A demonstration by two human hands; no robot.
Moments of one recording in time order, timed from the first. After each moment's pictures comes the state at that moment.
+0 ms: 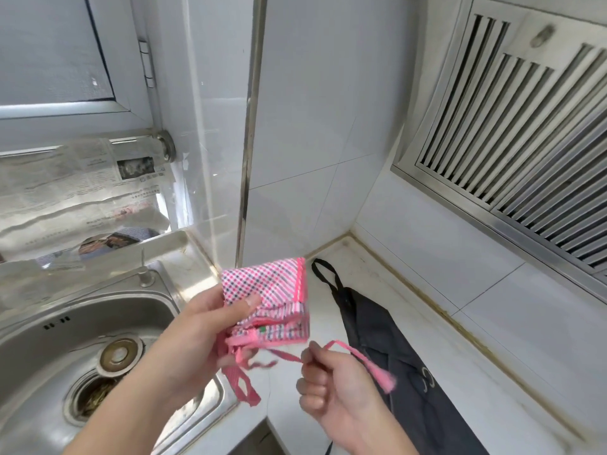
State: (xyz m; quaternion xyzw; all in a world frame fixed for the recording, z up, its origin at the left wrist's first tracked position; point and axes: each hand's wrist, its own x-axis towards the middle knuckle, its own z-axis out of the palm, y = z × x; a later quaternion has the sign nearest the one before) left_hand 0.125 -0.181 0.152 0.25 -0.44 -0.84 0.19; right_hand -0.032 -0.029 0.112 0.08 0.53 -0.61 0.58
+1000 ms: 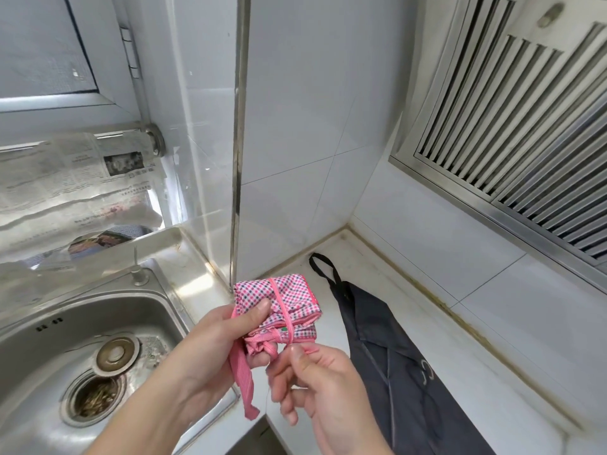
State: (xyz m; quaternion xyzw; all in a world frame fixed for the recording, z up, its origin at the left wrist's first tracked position) left_hand 0.097 -0.166 0.150 0.32 -0.36 -0.86 0.18; right_hand -0.007 -0.033 0.138 -0.20 0.58 -0.59 0.52
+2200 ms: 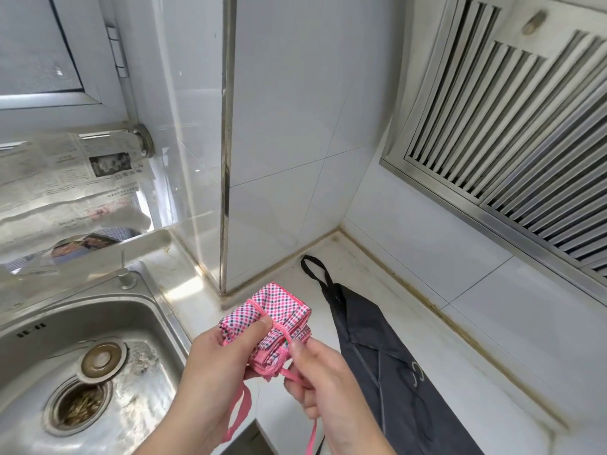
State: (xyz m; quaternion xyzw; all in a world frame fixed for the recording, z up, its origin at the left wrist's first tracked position) left_hand 0.080 -0.135 0.128 0.41 -0.40 -0.78 0.27; right_hand -0.028 -0.024 0.135 -0.21 0.66 -0.54 0.48
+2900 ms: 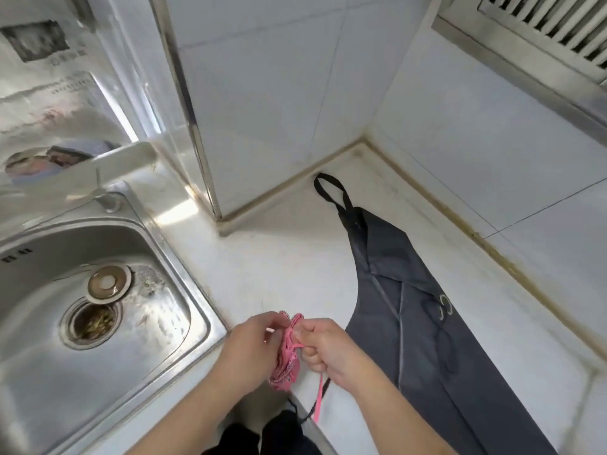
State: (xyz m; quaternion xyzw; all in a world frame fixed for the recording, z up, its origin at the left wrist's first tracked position) left_hand 0.044 -0.114 -0.054 0.44 -0.75 -0.50 -0.02; right_hand -0.101 -0.015 -0.083 -0.07 0.64 -0.41 0.64
